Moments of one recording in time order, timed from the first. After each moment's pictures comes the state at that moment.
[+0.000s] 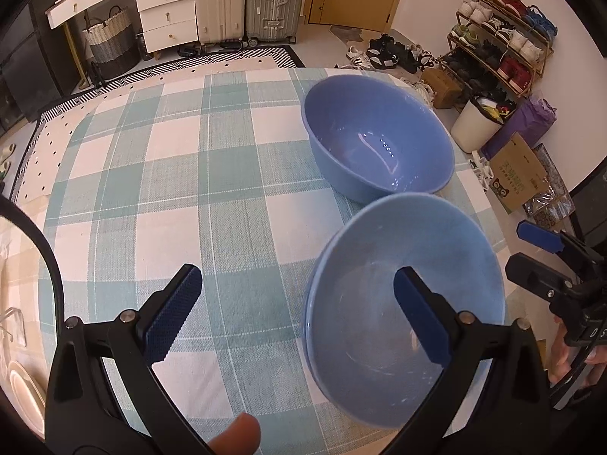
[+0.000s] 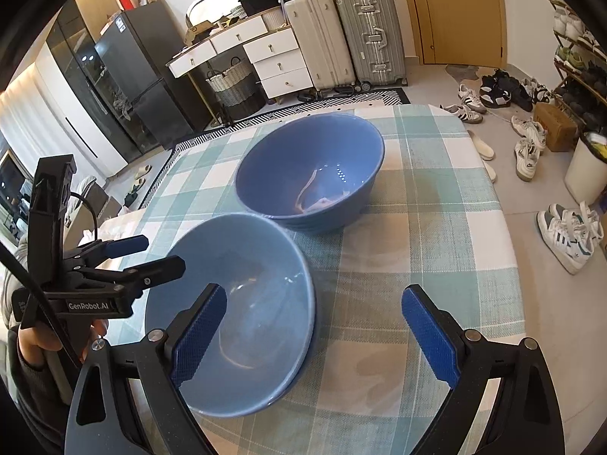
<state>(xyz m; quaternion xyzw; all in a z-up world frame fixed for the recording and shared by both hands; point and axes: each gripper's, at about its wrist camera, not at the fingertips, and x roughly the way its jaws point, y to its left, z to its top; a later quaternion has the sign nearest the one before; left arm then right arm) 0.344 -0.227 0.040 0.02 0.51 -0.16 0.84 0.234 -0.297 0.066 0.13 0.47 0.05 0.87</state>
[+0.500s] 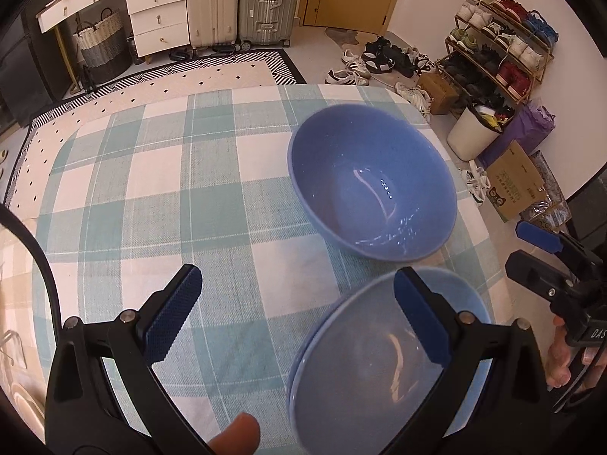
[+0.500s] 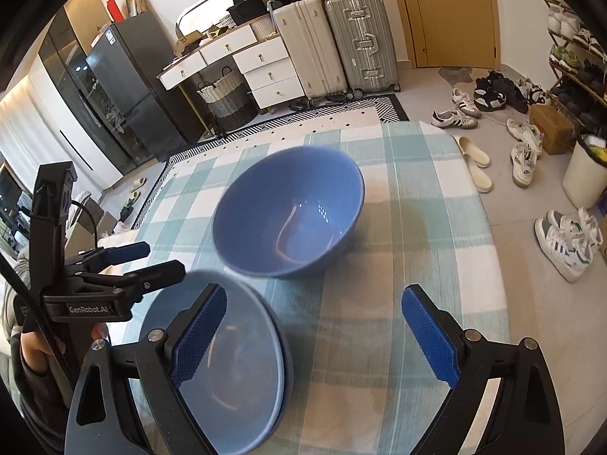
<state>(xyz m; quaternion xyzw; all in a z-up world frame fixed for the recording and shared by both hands) 0.404 -0.251 0.047 0.02 0.51 -0.17 0.84 0.282 -0.320 0.076 0.13 0.46 0.04 0.88</state>
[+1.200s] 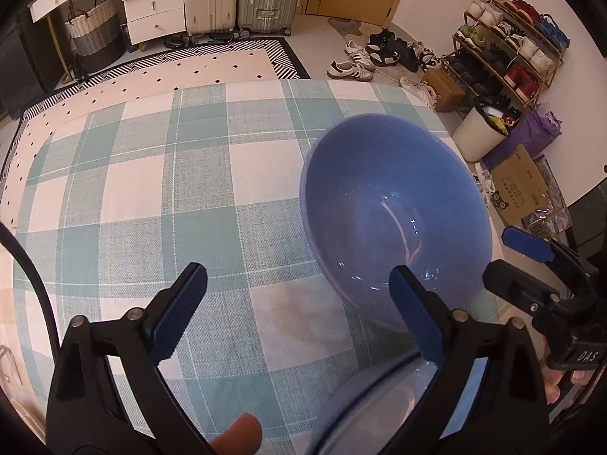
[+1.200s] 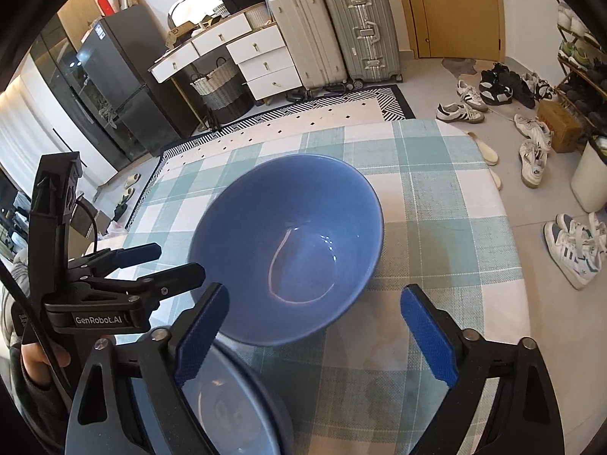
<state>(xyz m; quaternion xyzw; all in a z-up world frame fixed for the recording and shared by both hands) 0.475 -0.264 0.010 0.01 0.53 -0.17 0.83 0.351 -0.318 0.044 0.14 0.49 0.04 0.86</state>
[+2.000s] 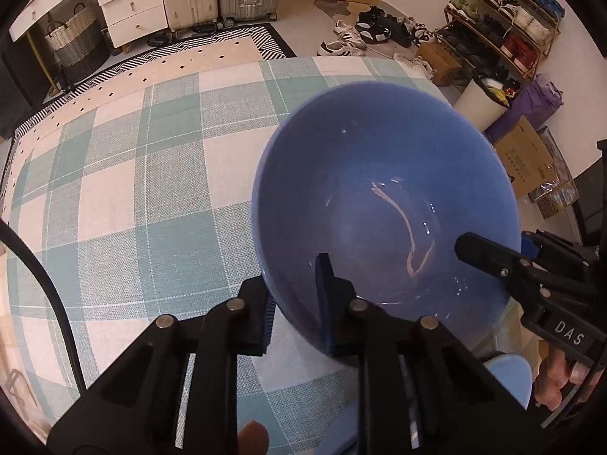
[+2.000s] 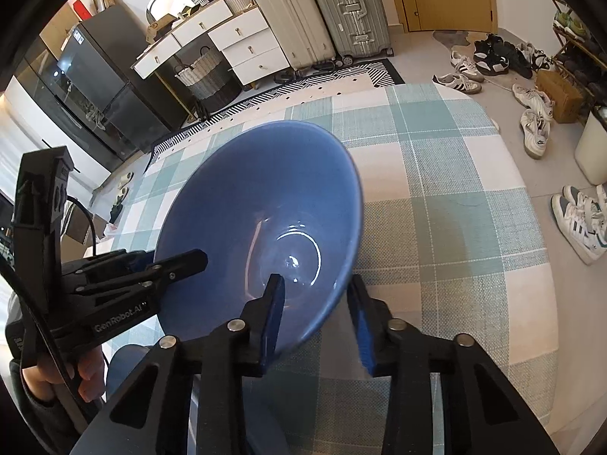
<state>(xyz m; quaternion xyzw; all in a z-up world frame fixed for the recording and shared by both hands) 0.495 -0.290 -0.021 0.05 0.55 -0.18 0.81 0.371 -0.322 0.008 0.16 0.51 0.03 0.84</state>
